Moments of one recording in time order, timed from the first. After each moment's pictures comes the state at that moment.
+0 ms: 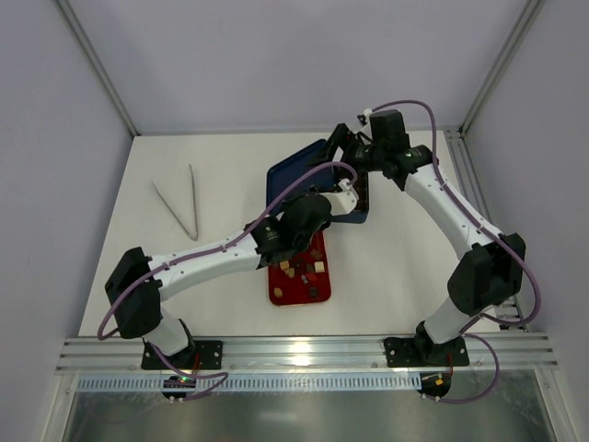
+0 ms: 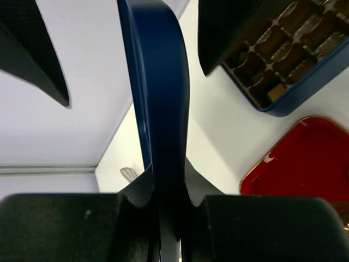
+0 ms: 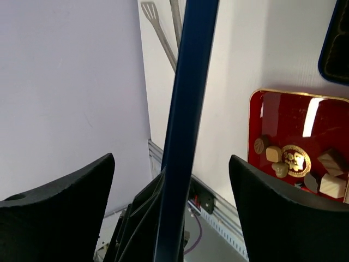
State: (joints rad) left arm -1.05 1.57 1.25 -0.12 -0.76 0.60; right arm 0.37 1.64 1.54 -0.54 -0.58 0.94
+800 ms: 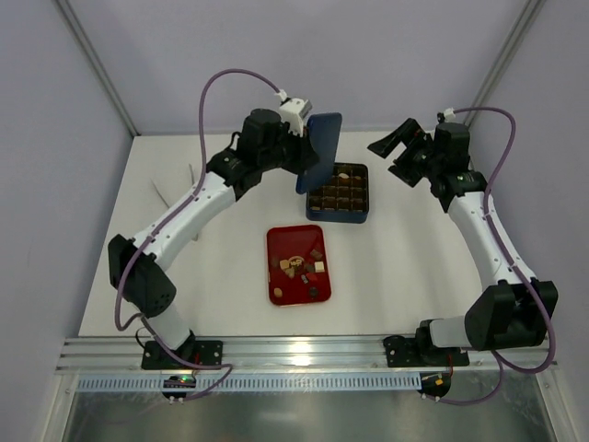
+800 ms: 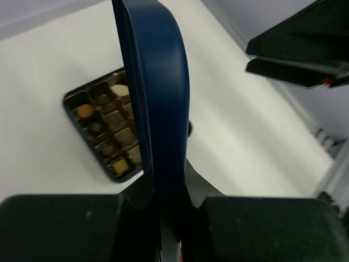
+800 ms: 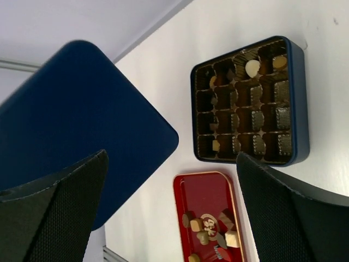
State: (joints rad) left arm -0.66 1.67 1.67 -0.37 0.18 -0.21; right arm 0.06 1.36 1.26 -0.34 -0.32 0.82
